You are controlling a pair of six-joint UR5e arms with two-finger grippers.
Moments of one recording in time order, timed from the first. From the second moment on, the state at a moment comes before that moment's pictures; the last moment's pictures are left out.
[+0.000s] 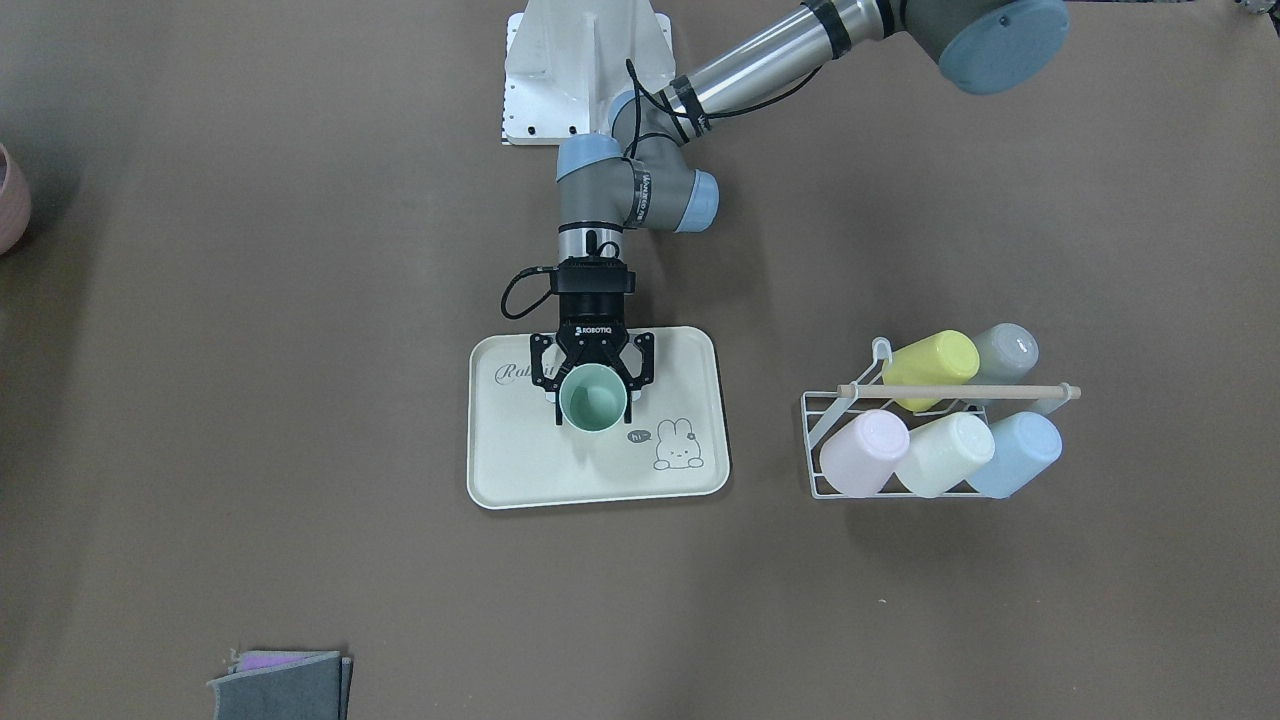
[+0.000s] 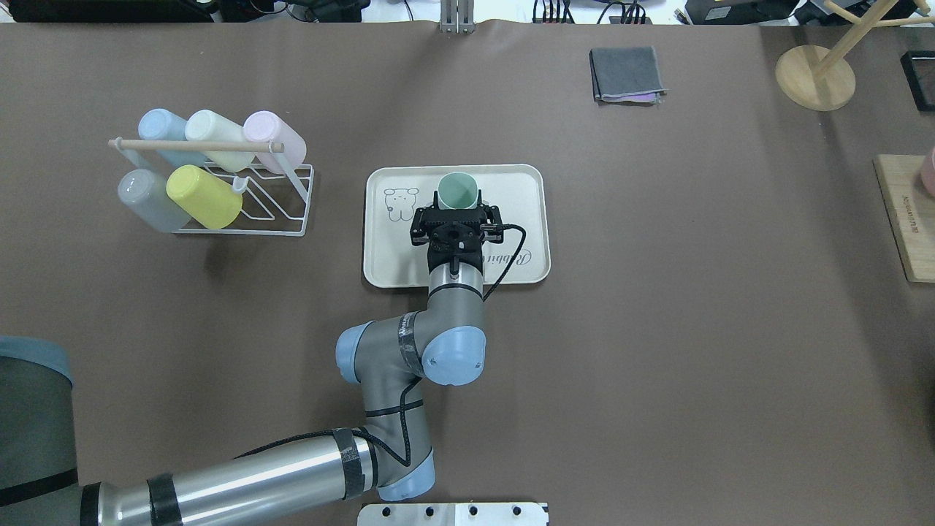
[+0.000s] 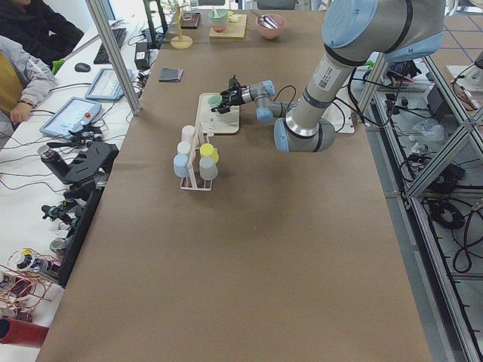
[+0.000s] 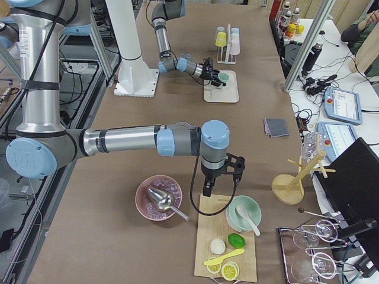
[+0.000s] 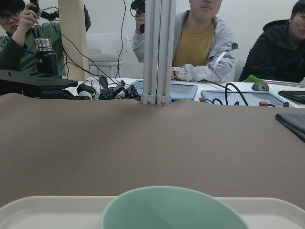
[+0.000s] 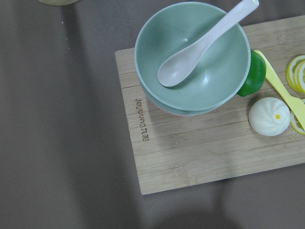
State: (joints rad) left arm -0.29 -2.50 -0.97 -2.37 -0.60 -1.24; right arm 1.58 -1.63 1.76 -1.64 2.32 0.27
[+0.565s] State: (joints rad) left arm -0.29 -2.43 -1.10 -2.38 -0.57 -1.23; right arm 1.58 -1.63 1.77 -1.64 2.32 0.27
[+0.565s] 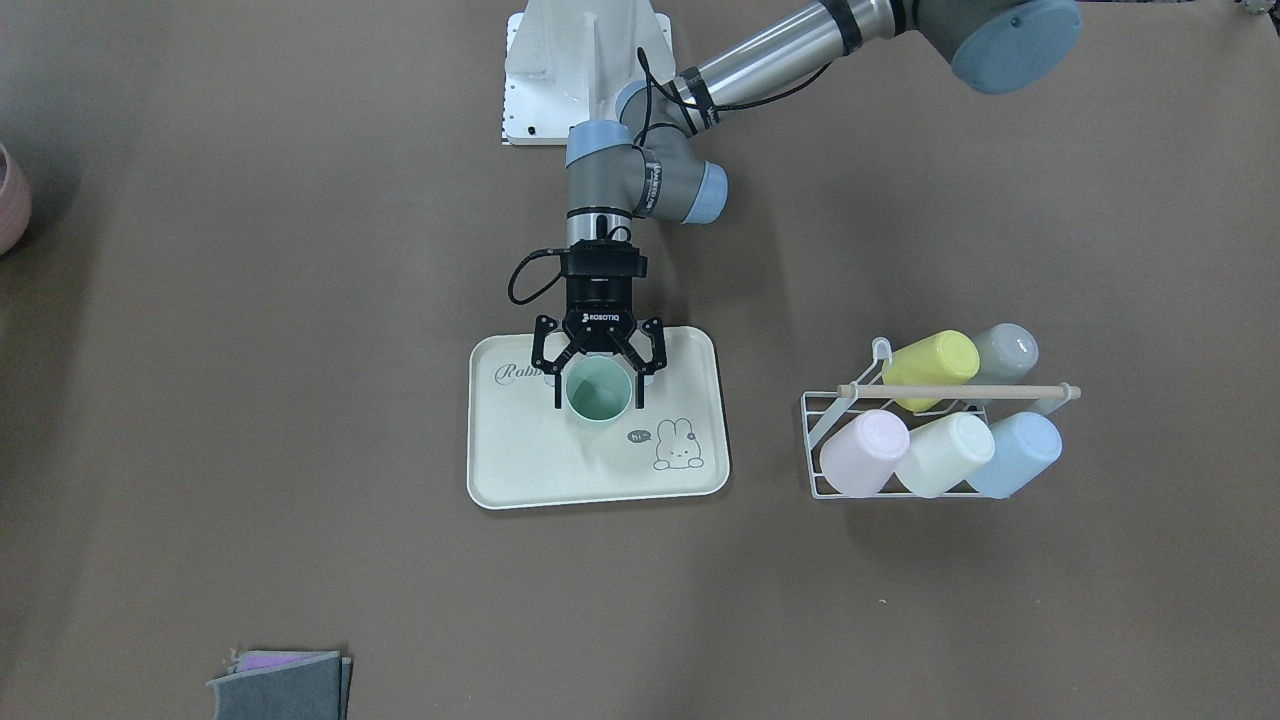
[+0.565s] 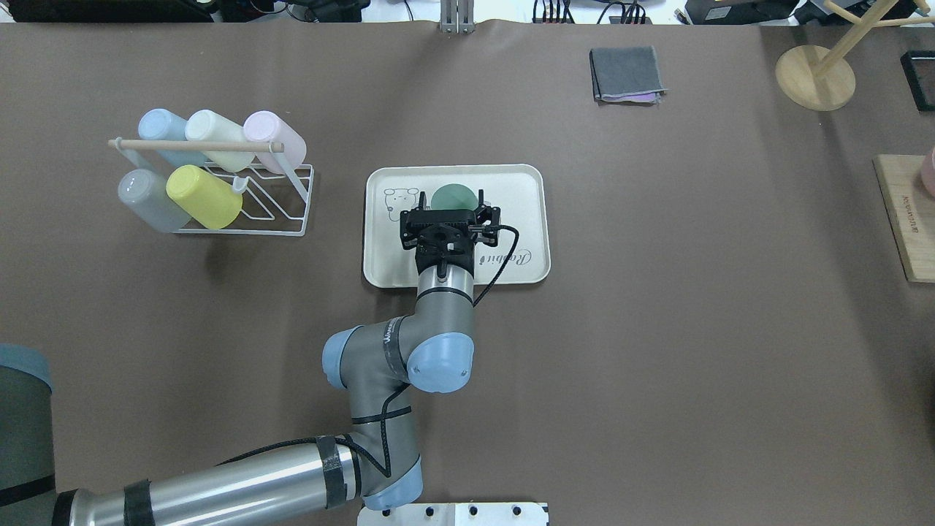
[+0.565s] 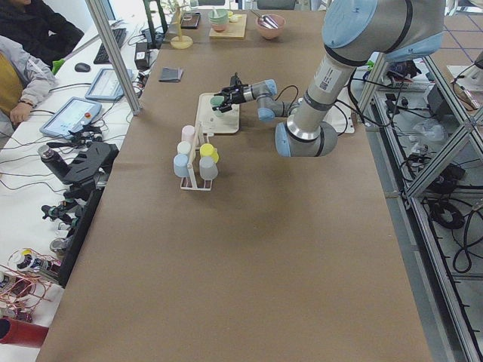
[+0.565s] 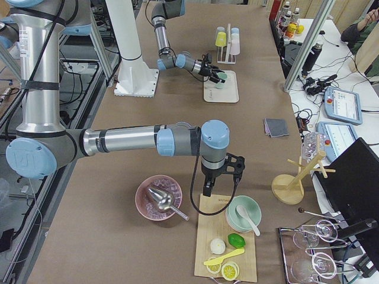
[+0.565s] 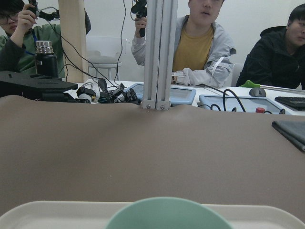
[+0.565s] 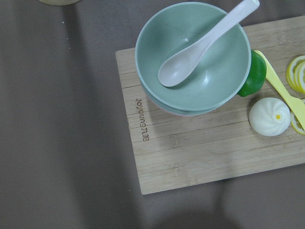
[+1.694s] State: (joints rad) left arm -0.51 -2.36 -1.46 -2.26 -1.11 -0.77; right arm 1.58 -1.63 1.78 -1.64 2.32 0.27
